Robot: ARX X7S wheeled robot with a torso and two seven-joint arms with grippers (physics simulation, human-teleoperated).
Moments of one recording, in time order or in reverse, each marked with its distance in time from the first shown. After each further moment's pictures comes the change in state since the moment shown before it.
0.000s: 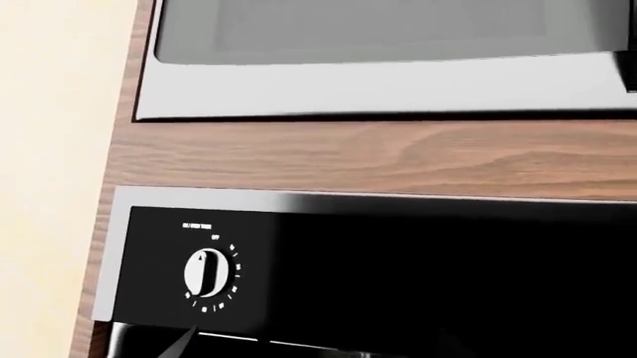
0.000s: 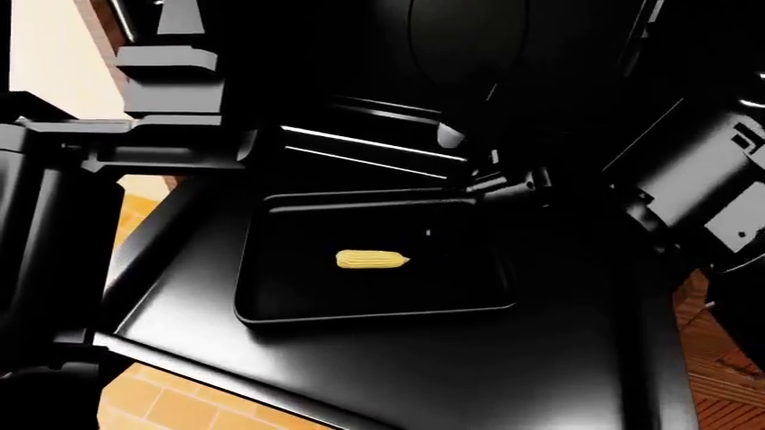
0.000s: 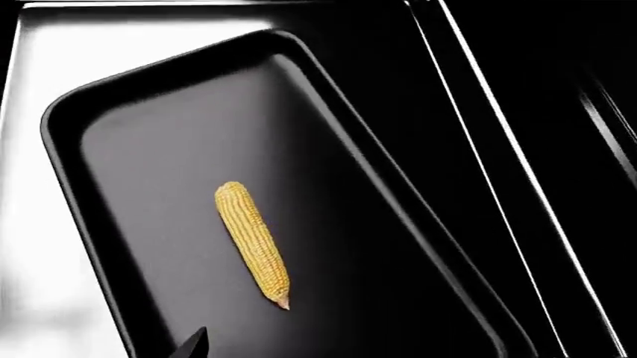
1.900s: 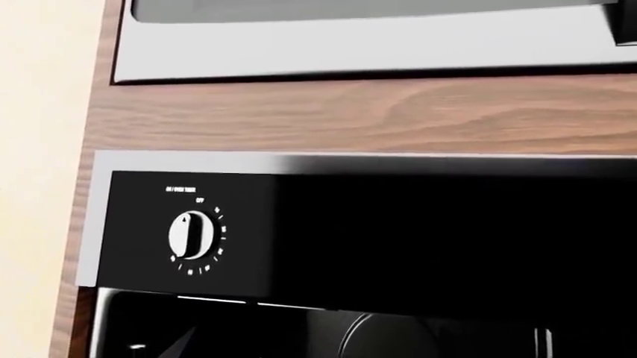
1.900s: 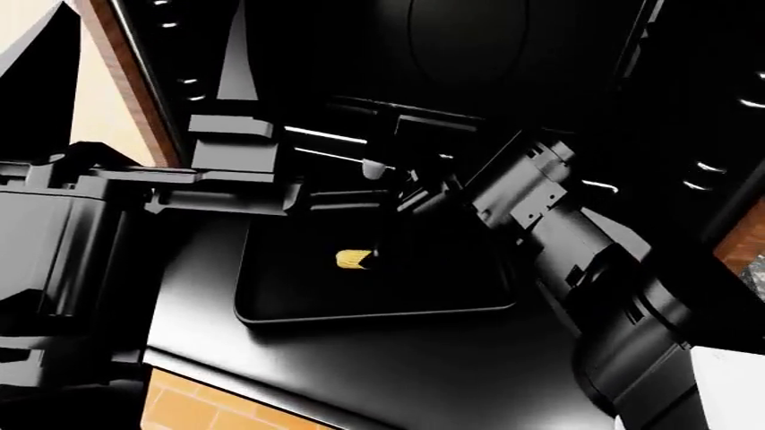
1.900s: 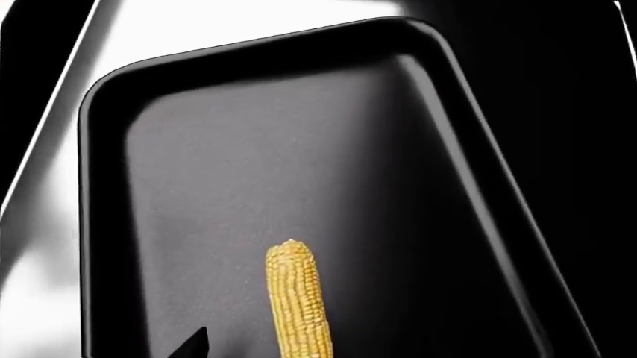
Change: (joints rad) left arm 0.107 -0.108 0.226 0.017 0.197 0.213 0.066; right arm 0.008 -0.509 -0.279 1.001 -0.173 -0.677 -0.487
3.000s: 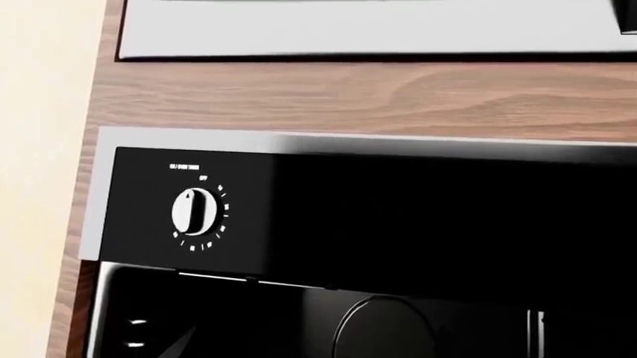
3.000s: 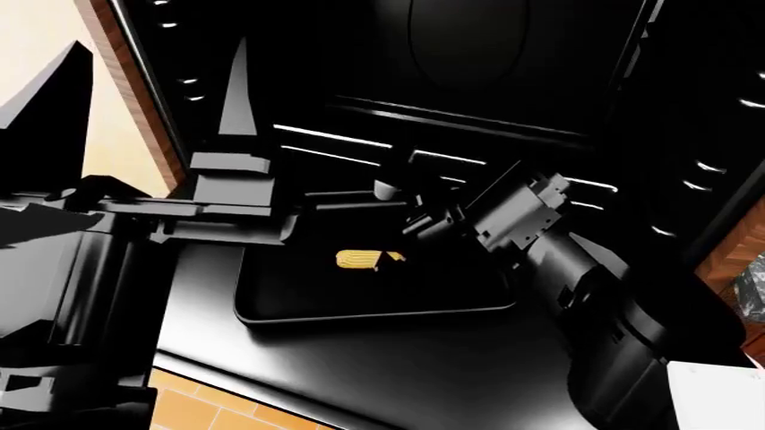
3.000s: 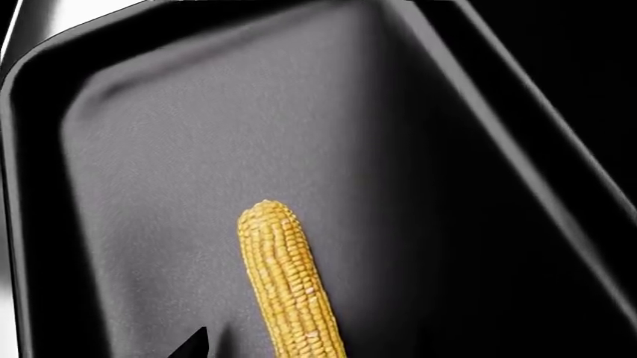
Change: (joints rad) left arm 0.001 -0.190 0.303 -0.002 0.128 0.332 -0.043; right arm -0.068 -0.006 -0.064 0.047 0.141 0.068 0.101
